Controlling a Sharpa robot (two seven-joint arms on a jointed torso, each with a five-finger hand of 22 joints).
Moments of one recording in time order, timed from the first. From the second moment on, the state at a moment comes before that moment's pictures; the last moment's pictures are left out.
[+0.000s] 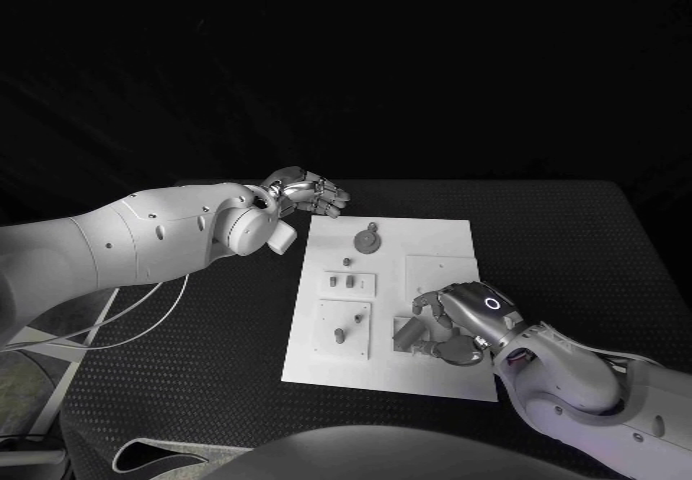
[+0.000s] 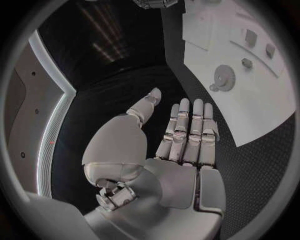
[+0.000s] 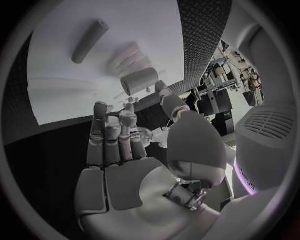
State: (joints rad) left arm 1.23 -0.77 -0.13 1.21 -0.25 -0.15 0.15; left_hand 1.07 -0.07 0.43 -0.29 0.05 0.88 0.18 0.29 0.46 1.15 0.14 0.07 0.15 0.87 0.14 0.45 0.44 0.01 0.80 0.05 0.06 0.86; right arm 0.98 -0.84 -0.17 1.72 -1.90 -0.53 -0.25; right_hand 1.01 -0.29 0.52 -0.29 0.05 0.97 0.12 0.17 0.74 1.10 0.00 1.05 1.18 1.00 -0.10 1.47 0.91 0.24 0.92 0.07 0.76 1.31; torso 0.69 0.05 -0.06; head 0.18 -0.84
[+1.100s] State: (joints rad) left arm 1.23 -0.77 -0.13 1.21 -0.25 -0.14 0.15; left_hand 1.07 -0.07 0.43 -0.29 0.05 0.88 0.18 0.29 0.46 1.15 0.14 0.07 0.15 0.87 0.14 0.45 0.44 0.01 0.80 0.05 0.06 0.86; right arm 0.98 -0.78 -0.17 1.64 -1.97 -0.41 -0.12; right_hand 1.26 -0.28 0.73 -0.29 0.05 0.86 0.05 0.13 0.69 1.04 -0.04 1.14 1.19 0.93 -0.11 1.56 0.92 0.26 0.91 0.09 0.84 1.31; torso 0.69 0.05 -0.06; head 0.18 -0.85
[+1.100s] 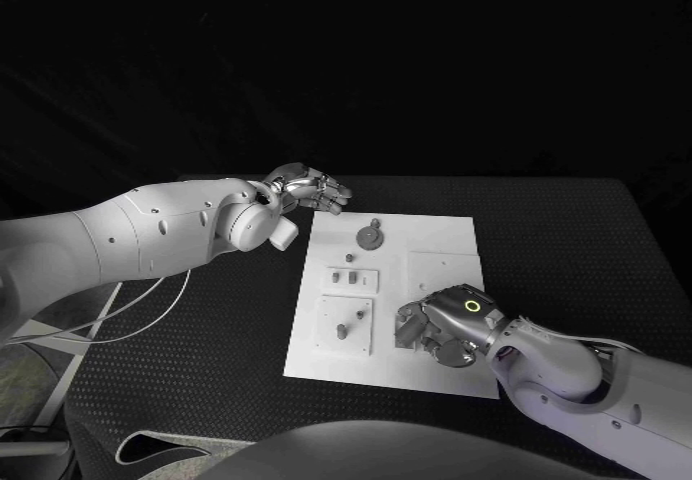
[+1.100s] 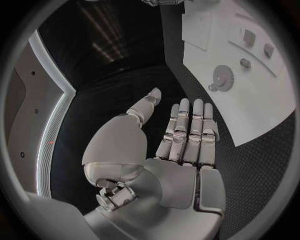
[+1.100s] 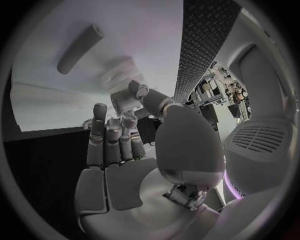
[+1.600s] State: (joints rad) left arm 1.23 -0.77 -0.13 1.21 -0.25 -0.14 0.14; left_hand 1.07 -0.07 0.43 -0.29 0.05 0.88 0.18 0.29 0.46 1.15 0.14 0.07 0.15 0.87 0.14 0.45 0.44 0.01 0.80 0.05 0.07 0.86; right arm 0.98 -0.76 -0.17 1.60 -1.99 -0.39 -0.11; right_hand 1.26 -0.24 0.74 -0.29 0.05 0.93 0.07 0.17 0.70 1.04 -0.04 1.17 1.18 0.93 -0.11 1.59 0.92 0.26 0.91 0.09 0.87 1.31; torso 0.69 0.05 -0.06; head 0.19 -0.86
